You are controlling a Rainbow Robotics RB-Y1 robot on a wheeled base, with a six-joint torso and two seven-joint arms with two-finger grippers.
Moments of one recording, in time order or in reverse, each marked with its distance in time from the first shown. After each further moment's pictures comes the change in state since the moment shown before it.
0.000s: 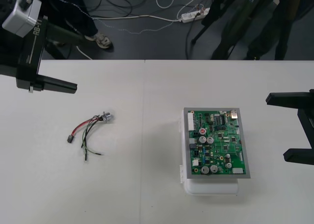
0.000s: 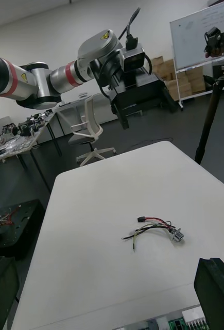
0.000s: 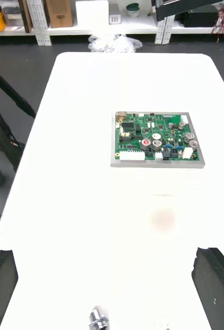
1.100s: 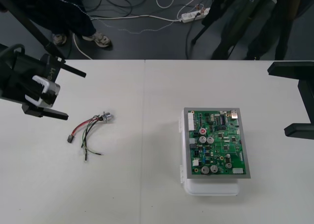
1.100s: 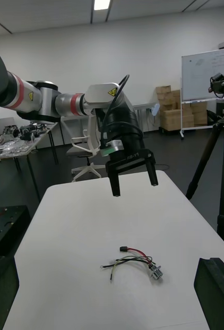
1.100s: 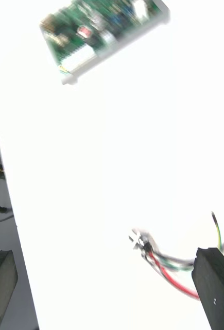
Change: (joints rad) right arm -0.166 0.026 0.005 0.048 -0.025 0.000 0.046; left arm 0.020 0.040 -0.148 -0.035 -0.297 0.000 -0.528
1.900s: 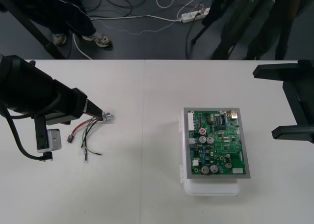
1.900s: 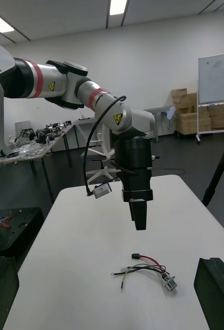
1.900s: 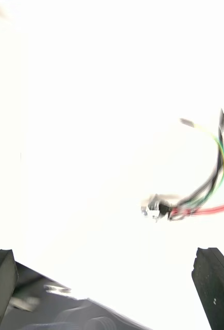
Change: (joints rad) right arm -0.033 0.000 0.077 0.020 0.001 0.000 0.022; left arm -0.589 0.122 -0.851 -0.079 -0.216 0.243 -0.682
